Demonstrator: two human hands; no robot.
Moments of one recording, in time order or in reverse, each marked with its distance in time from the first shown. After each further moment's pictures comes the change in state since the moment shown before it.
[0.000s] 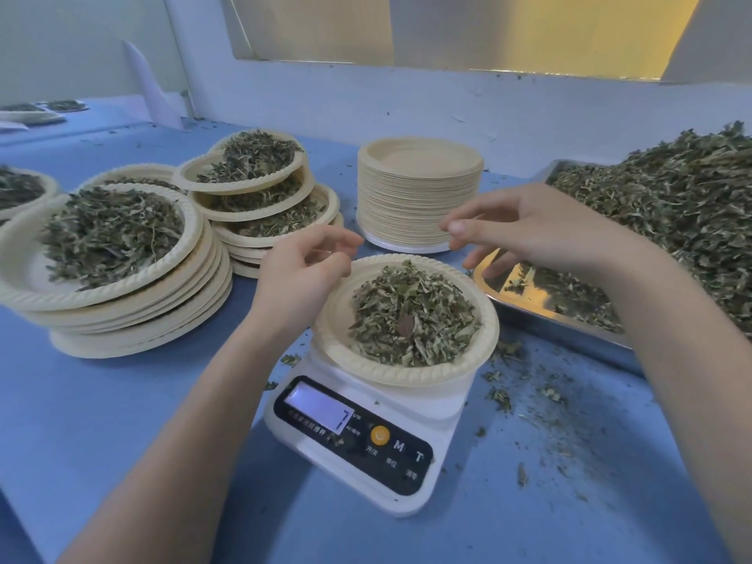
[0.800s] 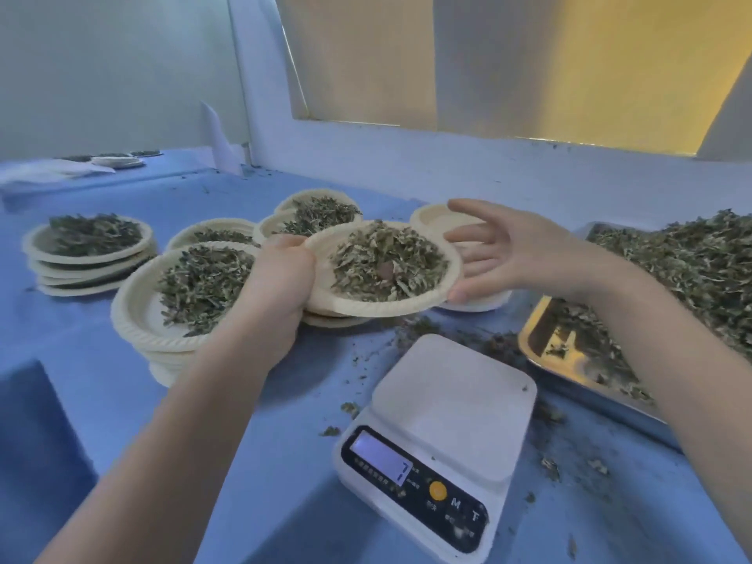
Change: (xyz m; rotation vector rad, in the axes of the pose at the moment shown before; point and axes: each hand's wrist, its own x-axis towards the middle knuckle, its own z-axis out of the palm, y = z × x) left_hand 0.029 0.043 -0.068 -0.215 0.289 -0.296; right_hand 0.037 -0.054 0.007 0.080 -0.176 -0.140
